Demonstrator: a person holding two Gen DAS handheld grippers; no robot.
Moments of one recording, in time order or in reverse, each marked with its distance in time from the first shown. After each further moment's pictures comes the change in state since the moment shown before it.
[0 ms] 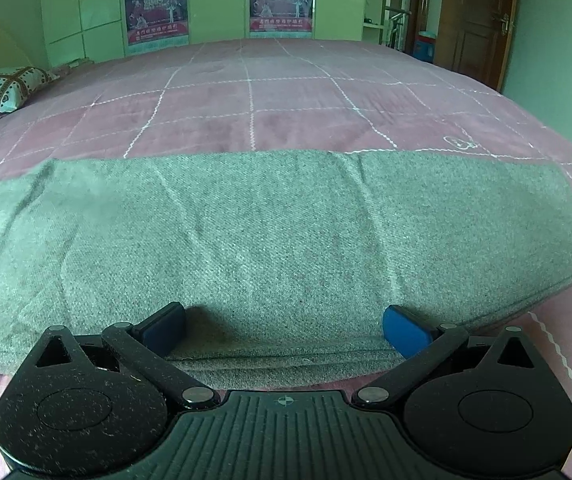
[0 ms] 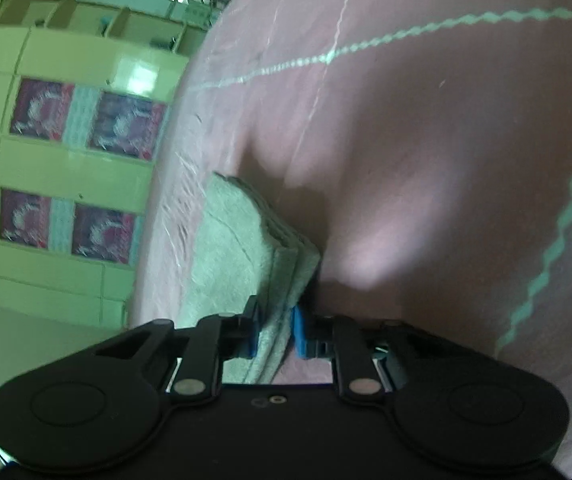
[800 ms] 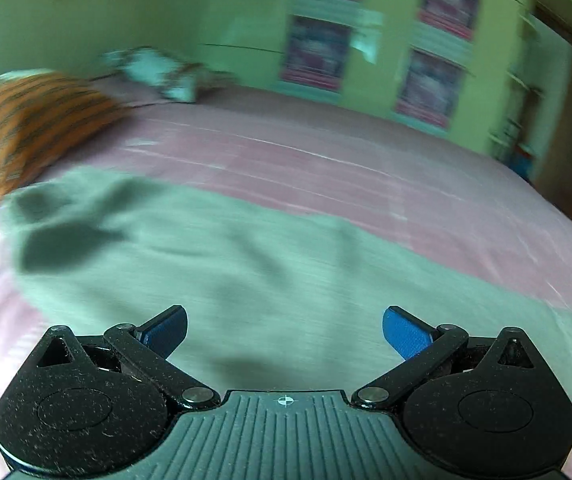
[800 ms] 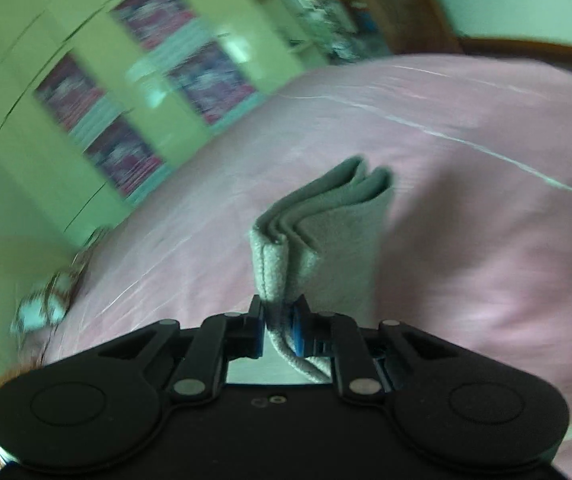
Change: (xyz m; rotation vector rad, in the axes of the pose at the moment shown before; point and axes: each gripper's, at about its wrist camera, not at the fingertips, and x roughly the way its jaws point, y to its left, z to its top) left arm -0.080 0.283 -0.022 -0.374 -0.186 0.190; right arm 0.025 0.180 -0.127 -0.659 -0.076 -0.054
